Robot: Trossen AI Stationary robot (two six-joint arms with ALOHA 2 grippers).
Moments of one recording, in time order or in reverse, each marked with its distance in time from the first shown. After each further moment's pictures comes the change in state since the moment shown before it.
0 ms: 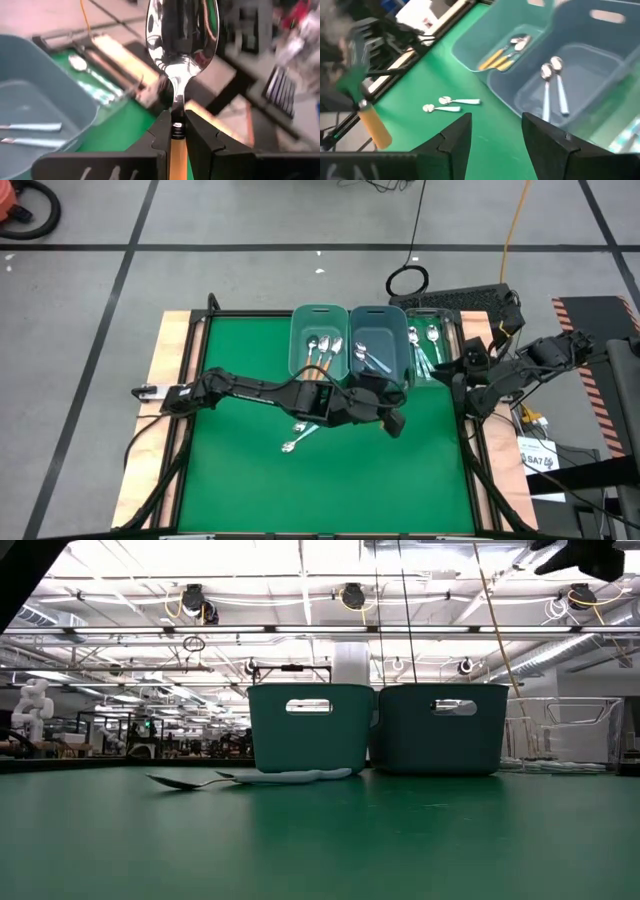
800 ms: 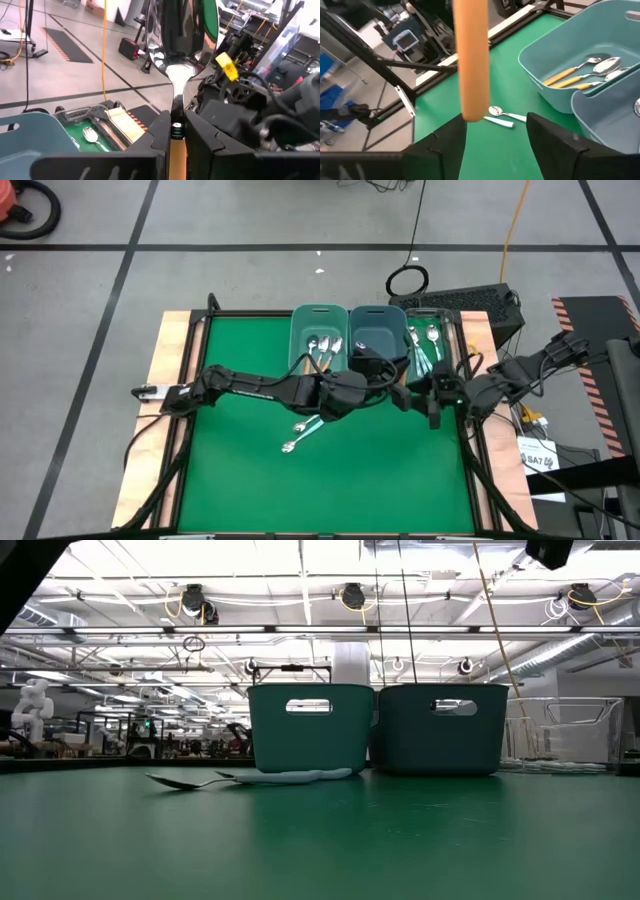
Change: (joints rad) left arm 0.022 -0.009 0.000 0.356 -0.241 0.201; right arm 0.001 0.147 -0.147 0.615 -0.096 -0.316
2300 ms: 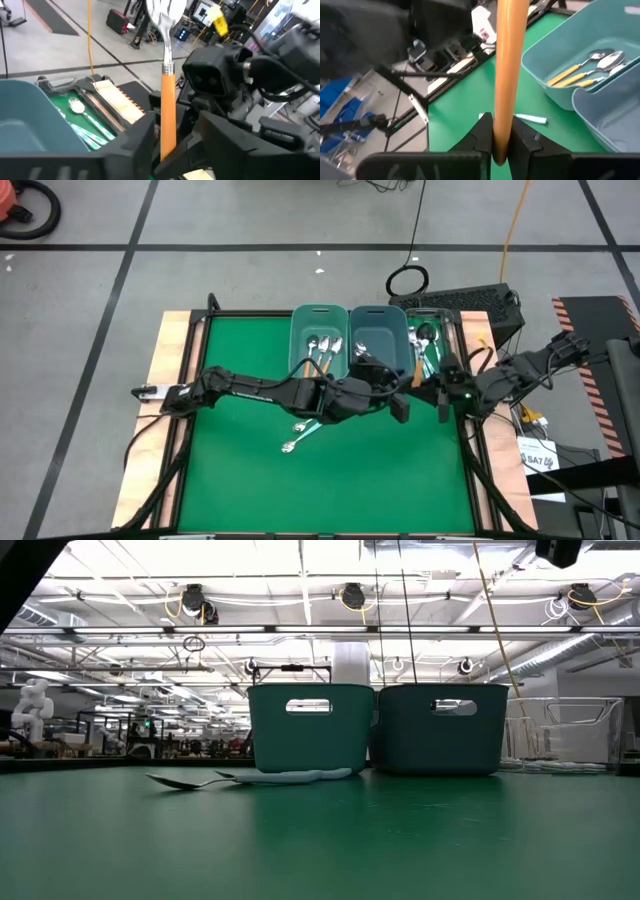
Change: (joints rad) left arm -0.010 0.000 0.000 -0.124 0.102 -0.135; right arm -0.001 -0.072 0.000 -0.030 -0.010 0.064
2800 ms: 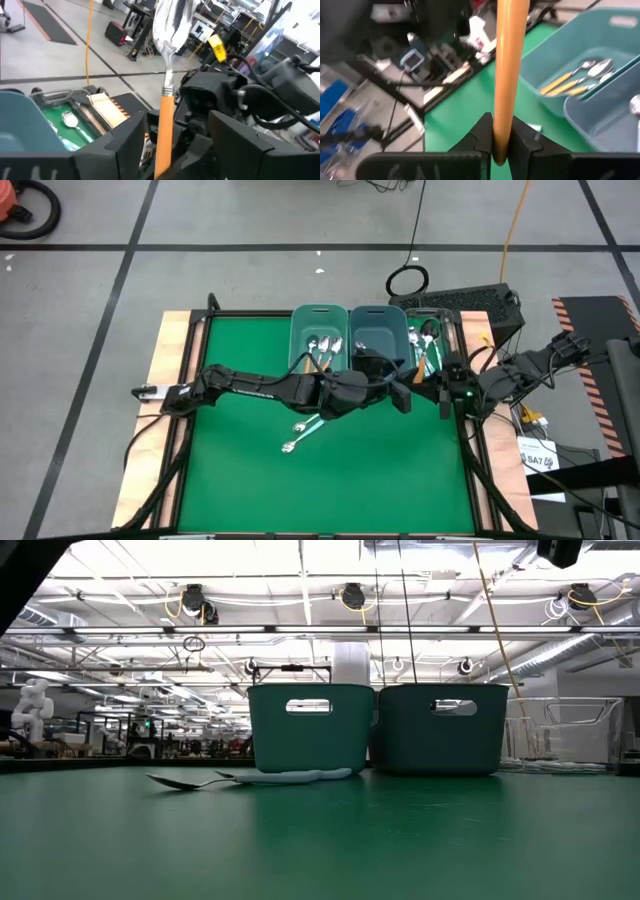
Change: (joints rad) left arm 0.027 0.000 0.000 0.095 -0.010 0.012; right arm -0.001 -0.011 0.000 -0.002 0.044 0.000
